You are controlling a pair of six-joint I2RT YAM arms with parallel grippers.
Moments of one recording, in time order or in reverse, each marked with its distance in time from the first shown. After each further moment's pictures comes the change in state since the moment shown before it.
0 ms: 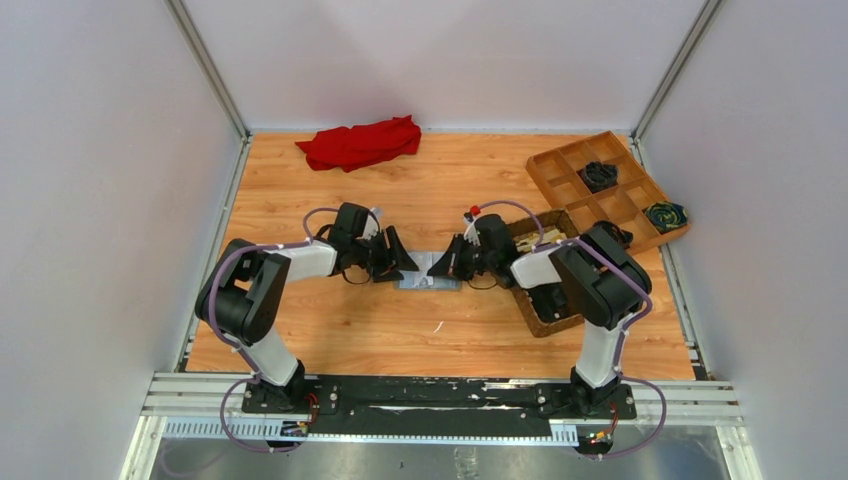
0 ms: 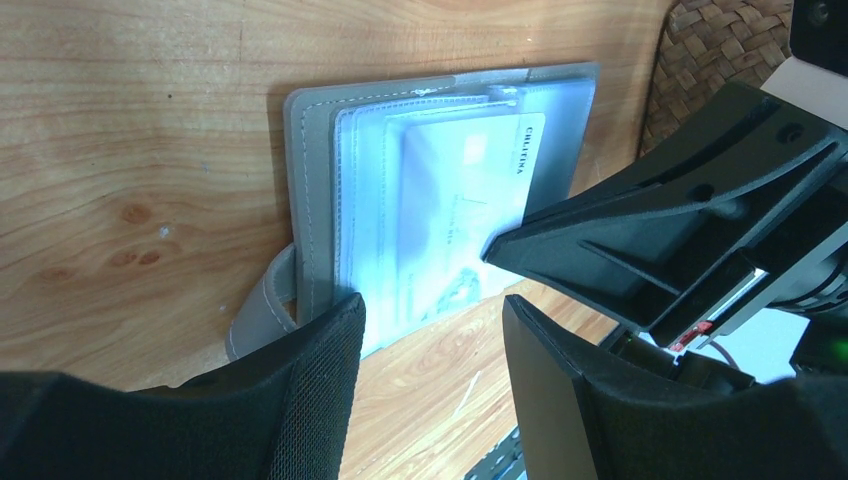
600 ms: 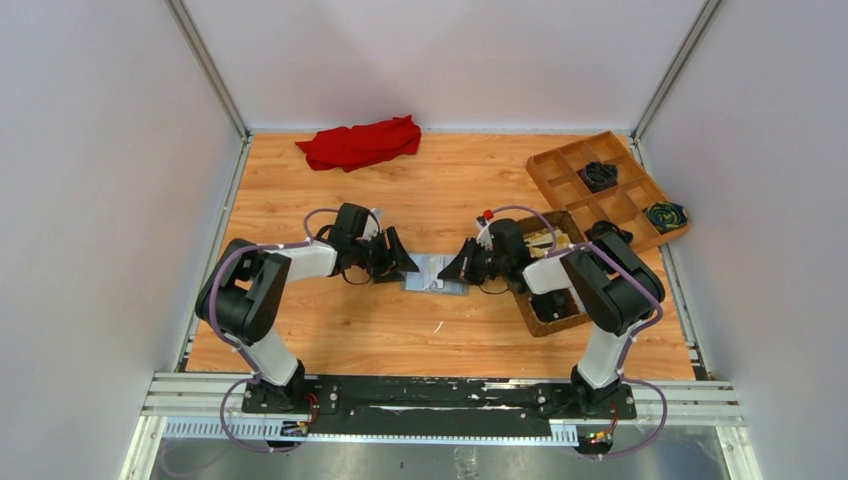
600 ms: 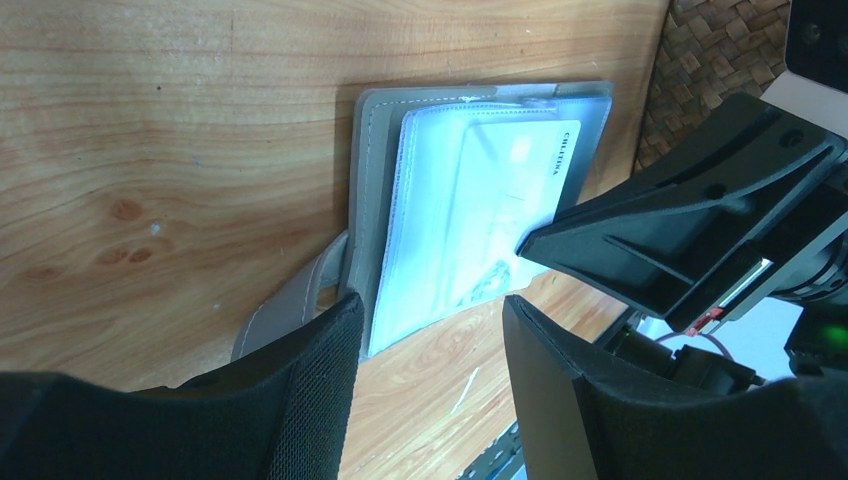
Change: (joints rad) left arm 0.002 0.002 -0.005 0.007 0.014 -0.002; right arm -0.060 -0.072 -0.113 0.039 -0.032 0.004
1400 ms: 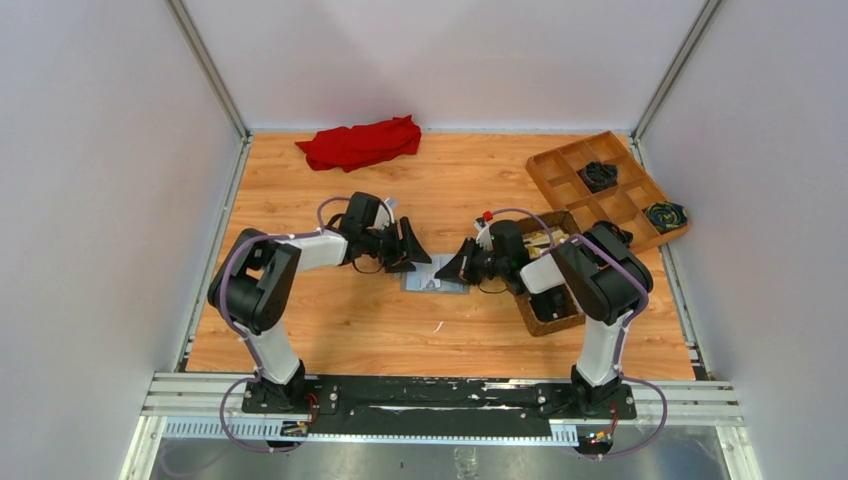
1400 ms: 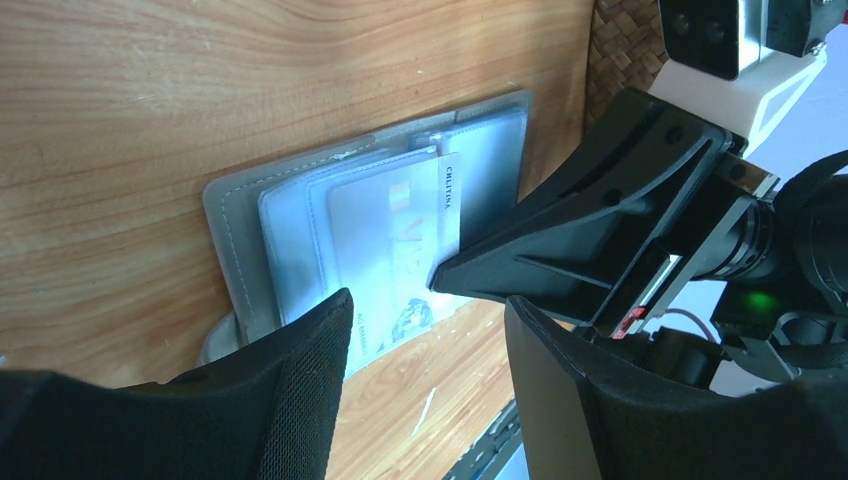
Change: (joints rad) left arm -0.036 0.077 0.124 0.002 0.079 0.008; right arm -0.015 0.084 0.001 0.130 -0.071 0.082
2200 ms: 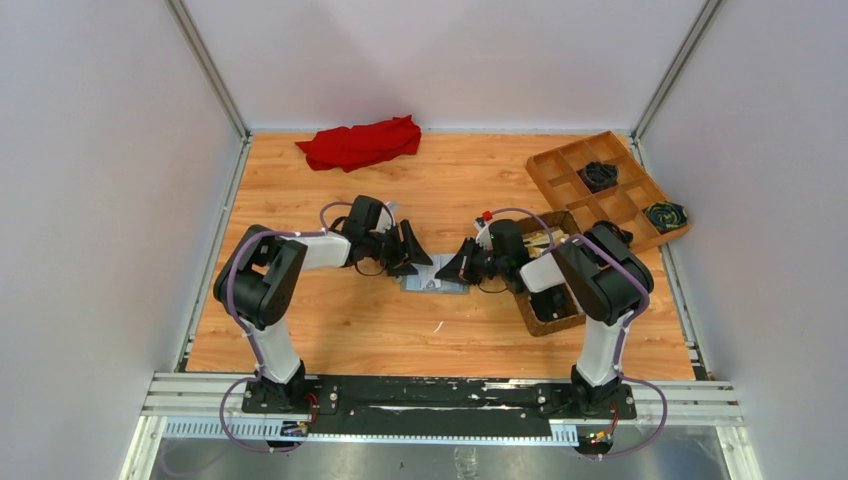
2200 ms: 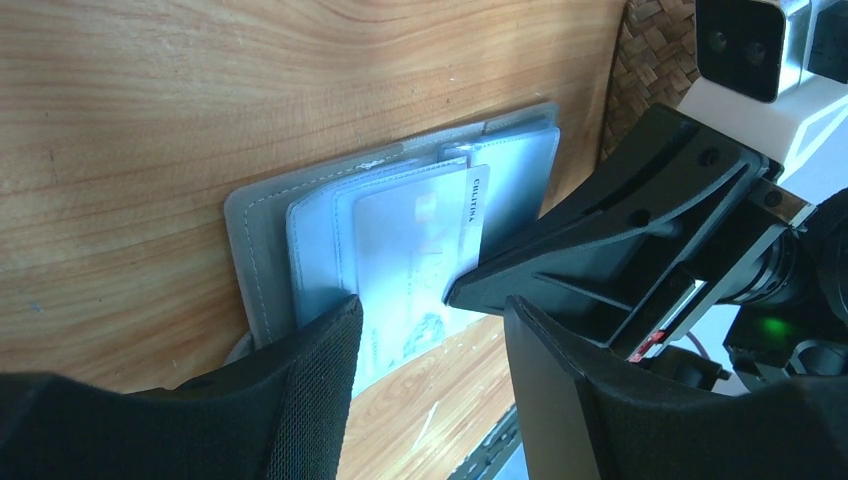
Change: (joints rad) left arm -0.014 0.044 -0.008 0.034 -0.025 -0.043; right arm 0.000 -0.002 0.010 -0.032 0.000 -0.011
